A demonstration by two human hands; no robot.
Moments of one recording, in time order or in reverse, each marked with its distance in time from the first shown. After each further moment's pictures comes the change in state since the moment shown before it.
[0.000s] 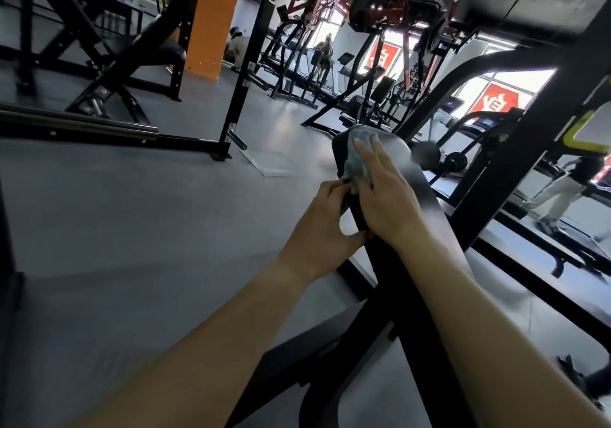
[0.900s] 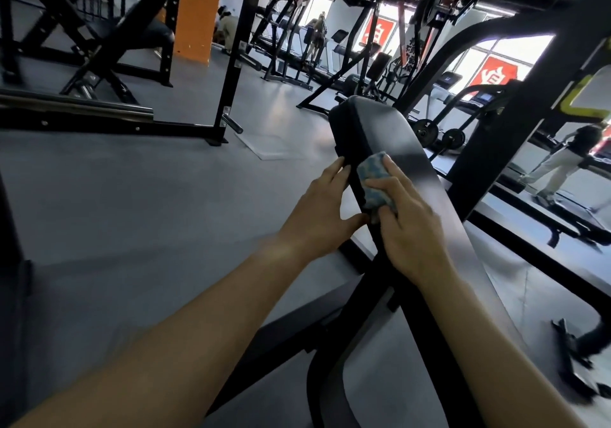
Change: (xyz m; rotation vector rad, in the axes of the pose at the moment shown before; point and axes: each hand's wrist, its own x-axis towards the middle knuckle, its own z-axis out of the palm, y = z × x) left_hand -0.011 -0.008 0.000 0.235 -0.127 -0.020; right_hand -0.094 0.006 -0.005 0.036 0.107 0.023
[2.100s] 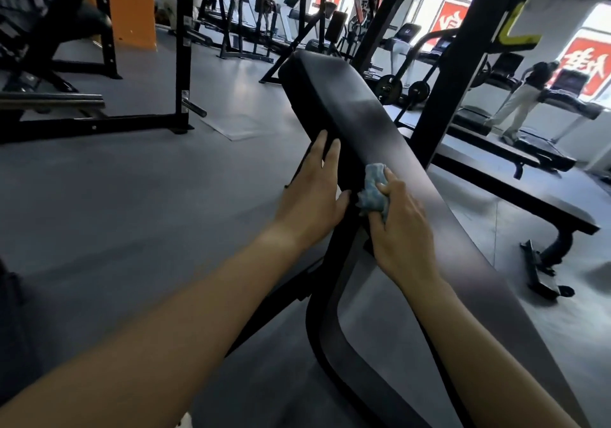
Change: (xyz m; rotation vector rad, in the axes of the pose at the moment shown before) left_hand -0.046 0.031 0.040 0.234 -0.029 0.107; right_hand -0.112 0.015 -0.006 -0.102 0.136 0.270
